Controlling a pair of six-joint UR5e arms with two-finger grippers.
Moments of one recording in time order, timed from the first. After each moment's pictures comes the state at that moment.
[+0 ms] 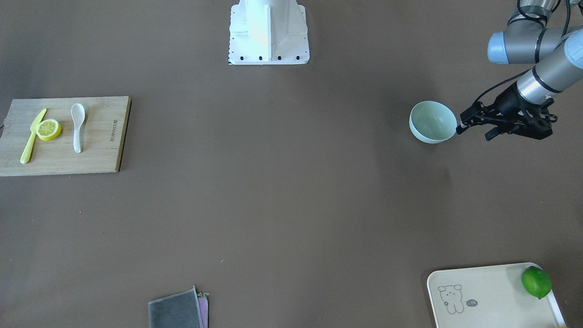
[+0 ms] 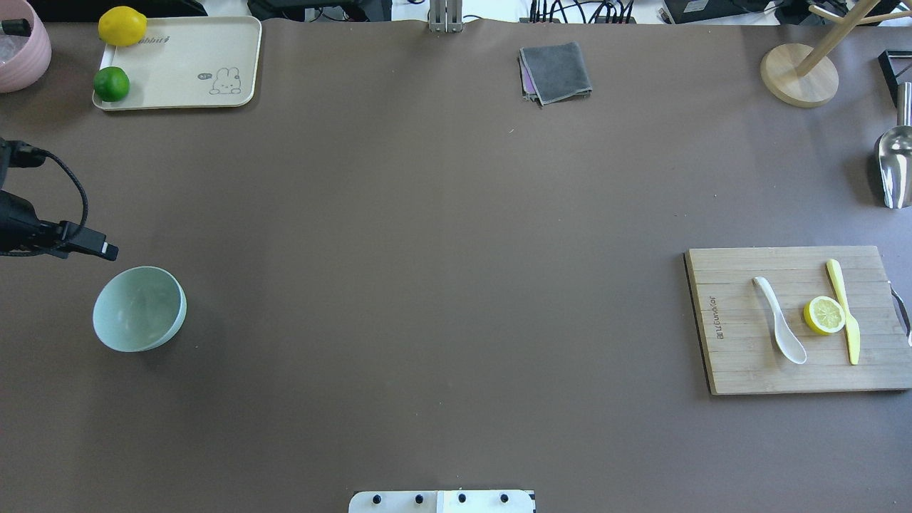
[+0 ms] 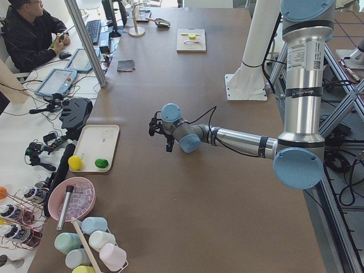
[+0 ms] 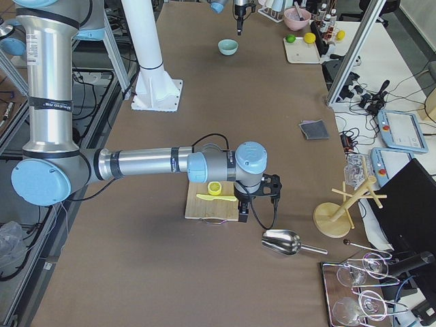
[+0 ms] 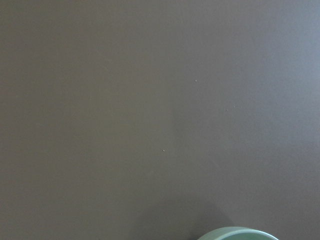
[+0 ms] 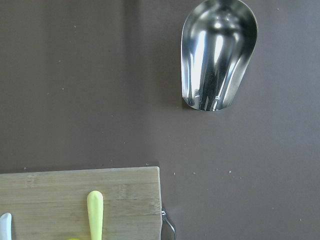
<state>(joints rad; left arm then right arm) -0.99 -1.53 -1.70 -2.25 -2.32 -0.80 1.51 -1.62 1.73 -1.58 2.38 0.16</state>
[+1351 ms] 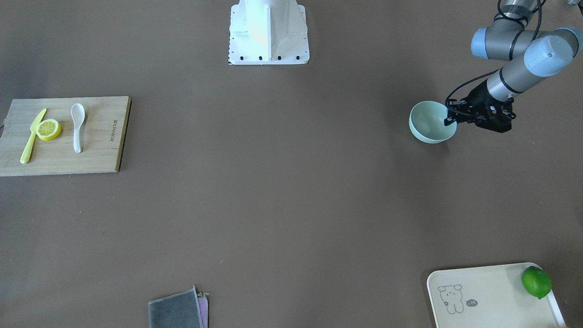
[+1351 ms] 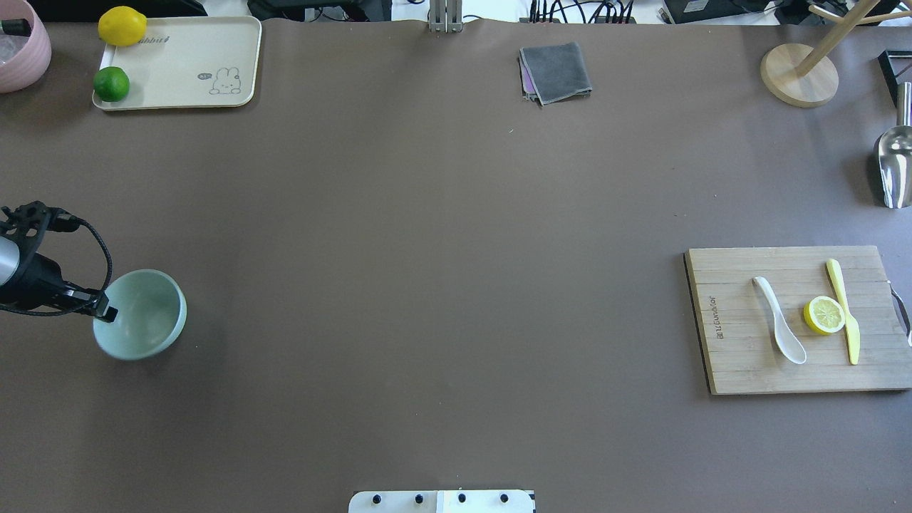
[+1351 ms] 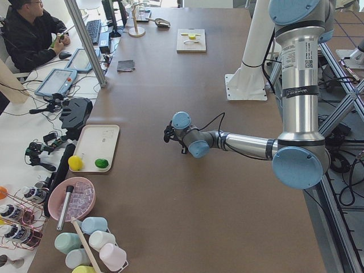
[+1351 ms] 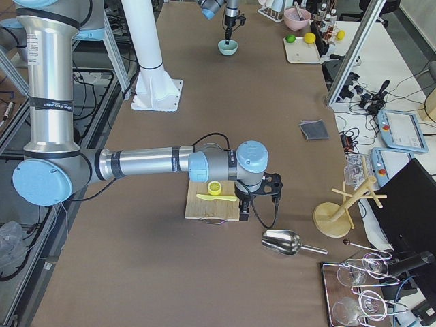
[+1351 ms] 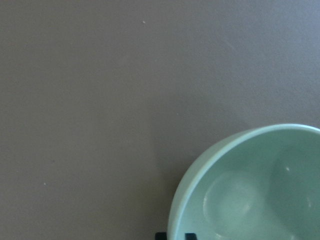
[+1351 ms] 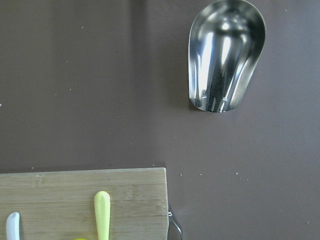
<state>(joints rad) -0.86 -1.47 -1.69 -2.29 -2.31 -0.81 1.51 -1.61 1.73 -1.58 2.40 0.16</state>
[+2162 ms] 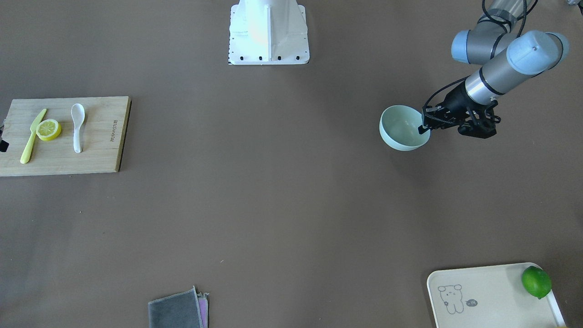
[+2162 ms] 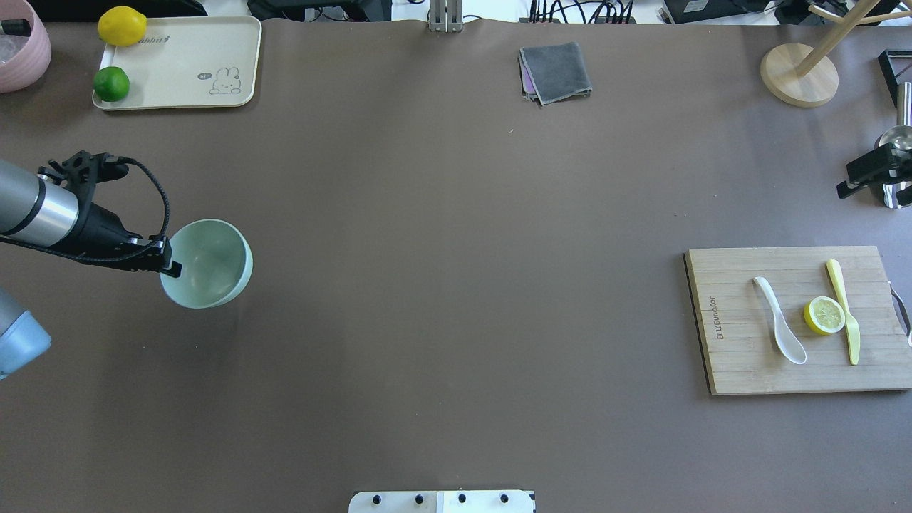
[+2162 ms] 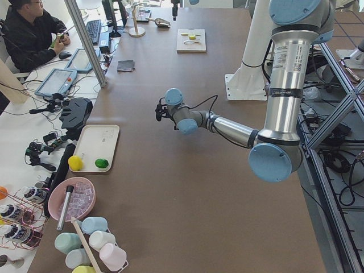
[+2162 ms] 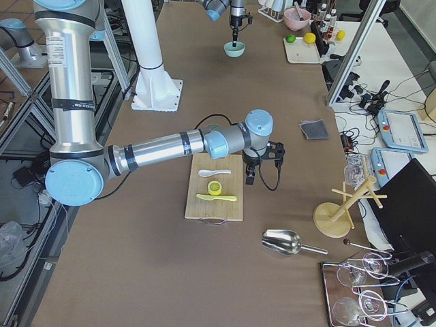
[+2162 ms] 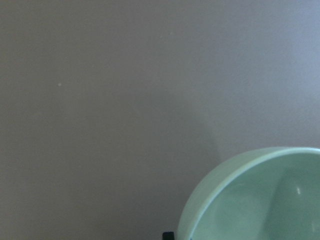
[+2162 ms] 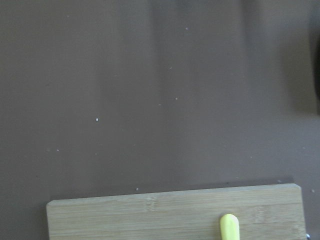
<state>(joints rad) -0.86 -1.69 -1.74 -2.19 -2.31 -1.11 1.22 -1.55 1.80 -1.40 2.34 0.63</state>
